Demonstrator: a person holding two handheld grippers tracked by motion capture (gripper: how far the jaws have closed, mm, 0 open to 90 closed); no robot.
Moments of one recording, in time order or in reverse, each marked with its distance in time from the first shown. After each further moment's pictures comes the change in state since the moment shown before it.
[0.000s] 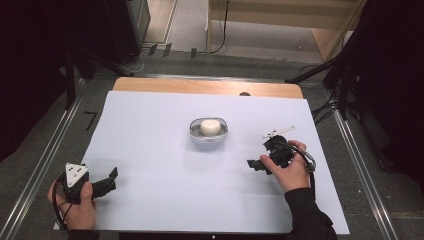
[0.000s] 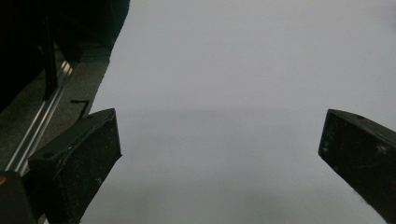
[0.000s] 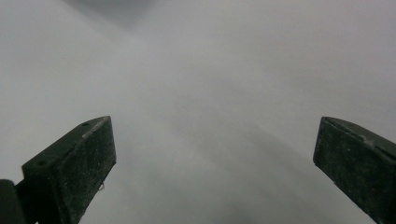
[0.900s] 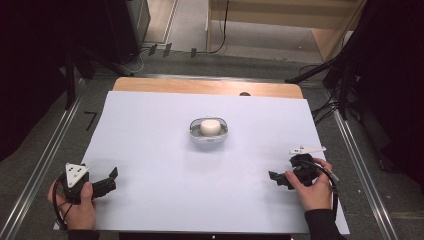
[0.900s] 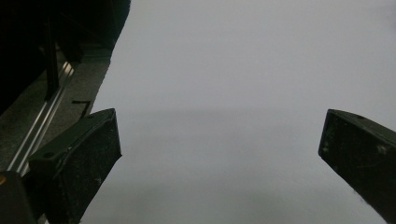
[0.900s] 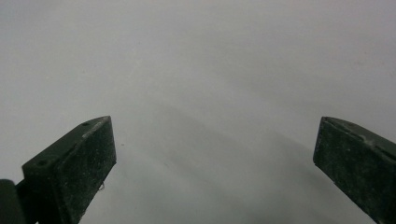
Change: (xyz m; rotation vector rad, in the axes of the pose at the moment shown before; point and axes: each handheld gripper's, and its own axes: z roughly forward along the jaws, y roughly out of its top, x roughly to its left) left arm -0.001 0.000 0.000 0.000 0.005 0.005; right arm -0.034 -0.070 -0.024 -0.099 -0.047 0.075
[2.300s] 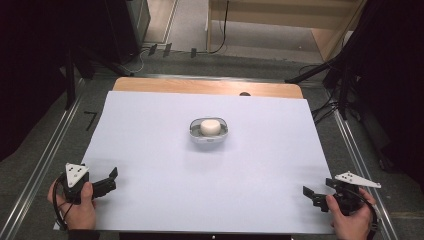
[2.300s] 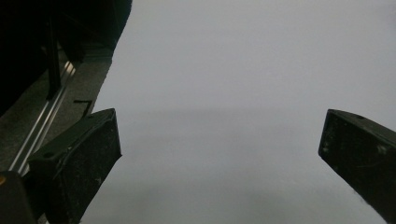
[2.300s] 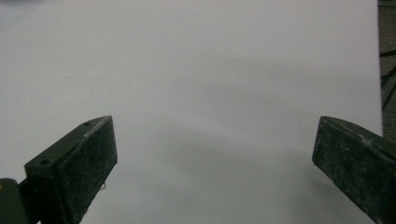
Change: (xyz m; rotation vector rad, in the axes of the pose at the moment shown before) left arm 0.000 0.000 0.000 0.002 0.007 0.003; right arm -0.049 -0.091 -0.060 -0.210 -0.056 0.159
